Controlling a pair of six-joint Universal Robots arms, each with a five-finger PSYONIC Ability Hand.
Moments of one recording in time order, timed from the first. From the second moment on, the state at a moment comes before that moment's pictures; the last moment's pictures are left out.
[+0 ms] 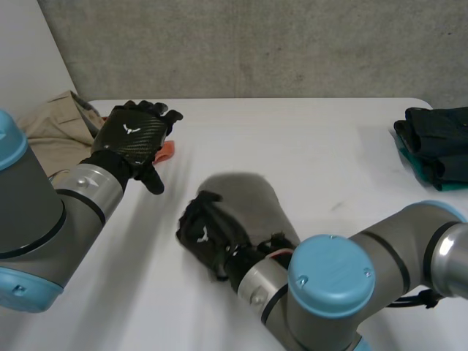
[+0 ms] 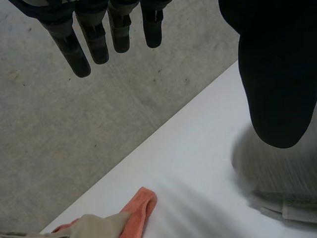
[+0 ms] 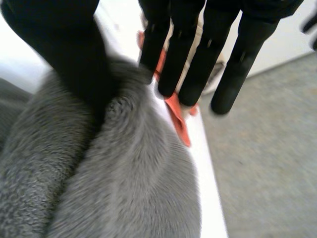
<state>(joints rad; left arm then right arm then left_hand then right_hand) 4.27 -1.76 -1.63 3.31 -1.52 3.49 2.43 -1.00 1.60 -0.48 1.35 2.23 0.20 0.21 0.21 0.20 0.05 0.71 0.78 0.83 0.84 0.63</state>
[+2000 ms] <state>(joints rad) 4.21 -1.95 -1.15 2.98 -0.95 3.20 2.20 -0.95 1.76 -0.66 1.31 2.57 0.20 0.22 0.21 0.22 0.05 0.36 0.34 0.35 0.35 0.12</state>
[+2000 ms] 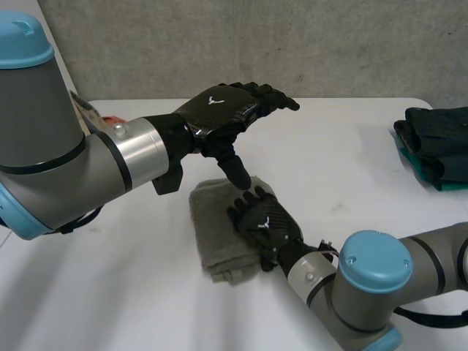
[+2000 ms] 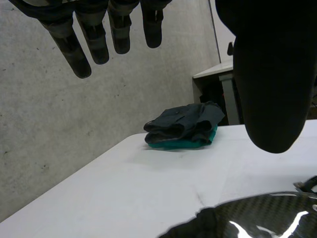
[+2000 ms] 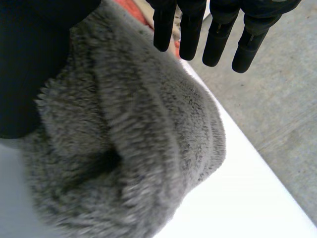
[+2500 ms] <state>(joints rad) 4.21 -1.94 -1.10 2.98 -0.94 3.20 2.08 -0.95 1.51 -0.65 1.31 2.72 0.20 0.22 0.21 0.22 0.05 1.02 1.15 1.14 1.20 0.92</state>
